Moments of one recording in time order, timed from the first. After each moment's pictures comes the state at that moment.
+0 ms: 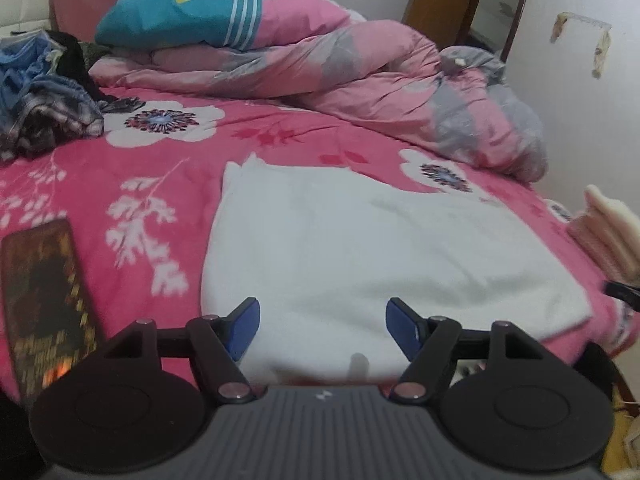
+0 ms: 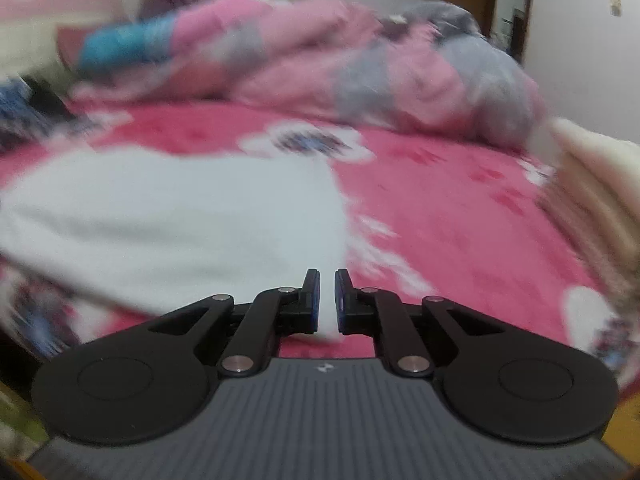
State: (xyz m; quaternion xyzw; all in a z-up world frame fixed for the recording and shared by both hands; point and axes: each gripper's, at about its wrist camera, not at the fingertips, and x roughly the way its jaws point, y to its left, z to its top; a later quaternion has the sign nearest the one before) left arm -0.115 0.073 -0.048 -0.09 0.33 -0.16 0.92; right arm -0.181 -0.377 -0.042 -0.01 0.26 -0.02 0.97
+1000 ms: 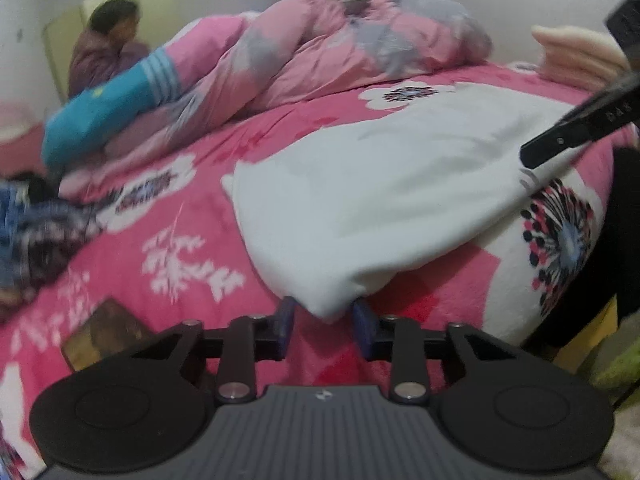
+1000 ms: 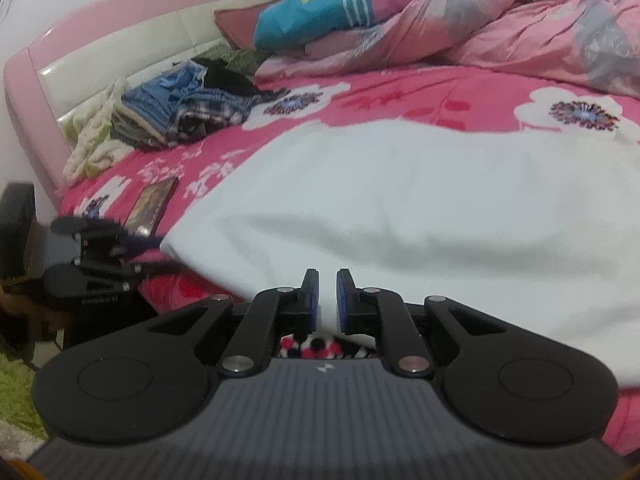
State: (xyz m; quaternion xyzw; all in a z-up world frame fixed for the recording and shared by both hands) left arm -0.138 0.080 -0.077 0.21 0.27 -0.22 0.91; right arm -0.128 -0.209 -0.059 0.06 0.33 0.24 0.91
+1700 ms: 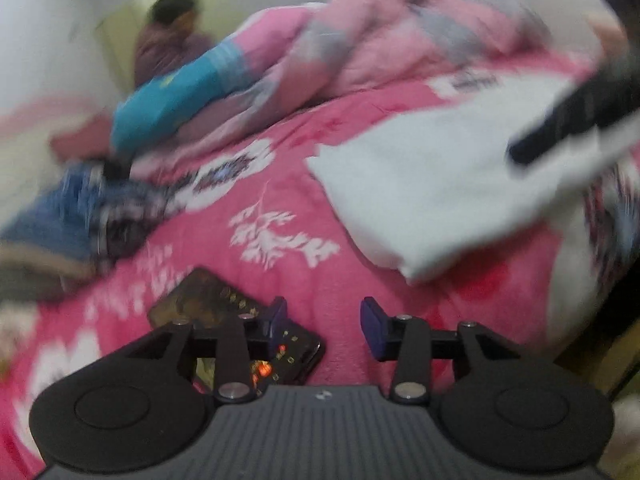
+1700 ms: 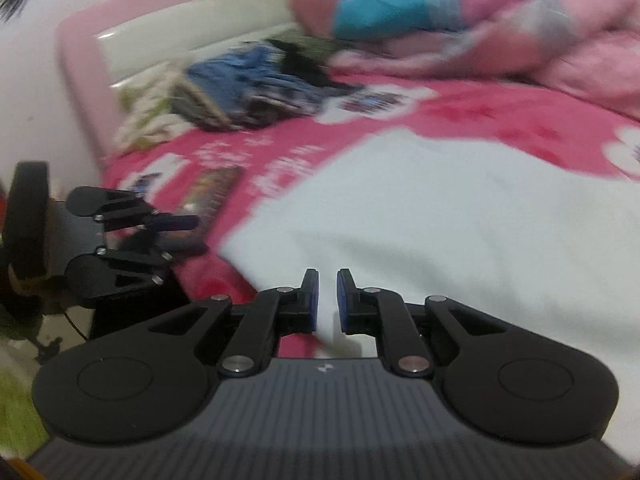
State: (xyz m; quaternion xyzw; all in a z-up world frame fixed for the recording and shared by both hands) left arm -0.155 0.115 -0.061 0.16 0.29 -0.11 0.94; right arm -0.101 -0.141 -0.051 0.01 0.30 0.36 0.88
